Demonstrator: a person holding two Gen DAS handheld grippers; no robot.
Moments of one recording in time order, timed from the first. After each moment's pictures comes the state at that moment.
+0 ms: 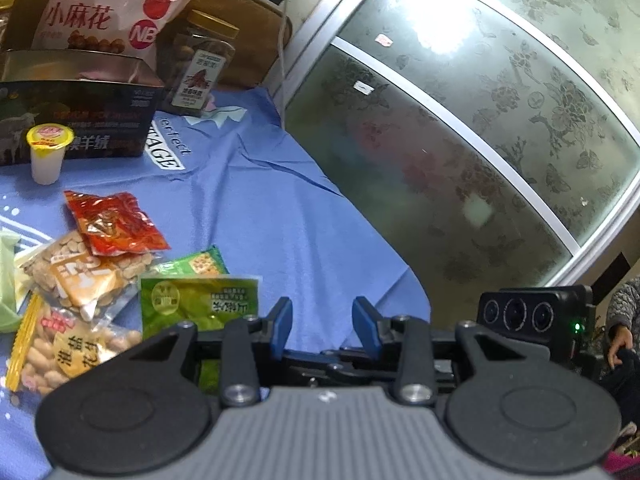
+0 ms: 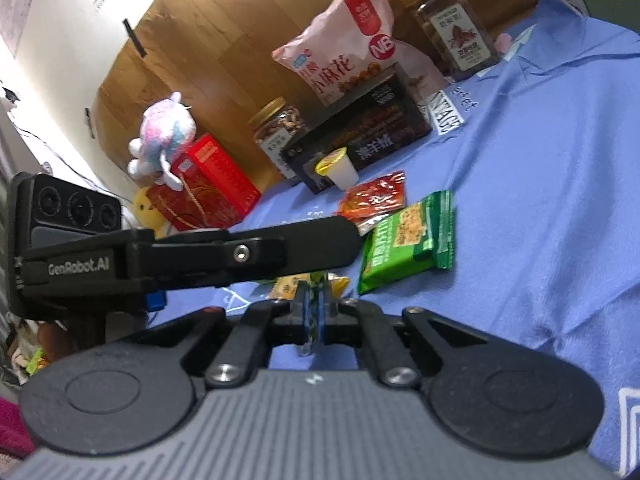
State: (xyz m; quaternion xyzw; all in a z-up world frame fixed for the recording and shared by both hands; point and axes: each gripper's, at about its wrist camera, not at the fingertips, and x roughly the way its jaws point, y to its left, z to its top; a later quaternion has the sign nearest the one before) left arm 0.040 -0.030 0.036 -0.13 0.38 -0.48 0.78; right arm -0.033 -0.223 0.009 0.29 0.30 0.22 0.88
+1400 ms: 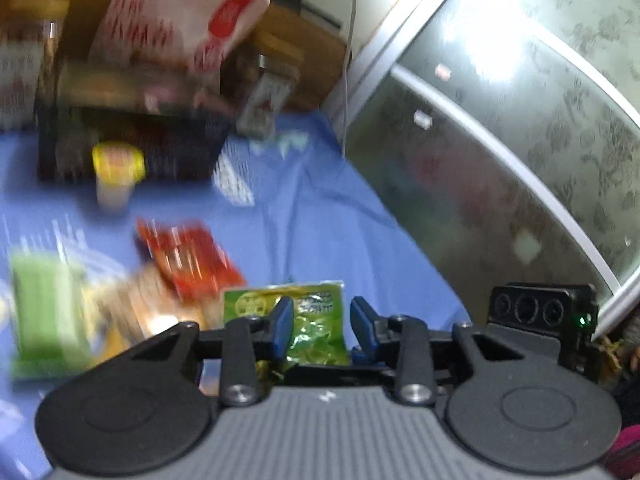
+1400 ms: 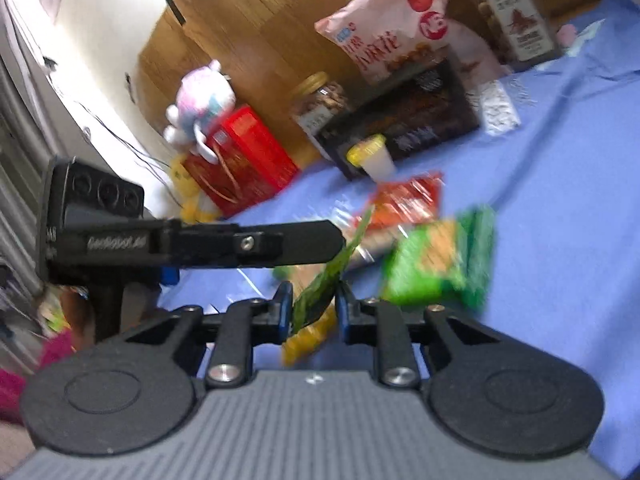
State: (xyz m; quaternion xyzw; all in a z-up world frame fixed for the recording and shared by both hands) left arm 0.078 -0.006 0.047 -0.13 0.37 -0.41 0.82; right arm 0.015 -0.228 0.004 0.26 0.30 0.34 0.85
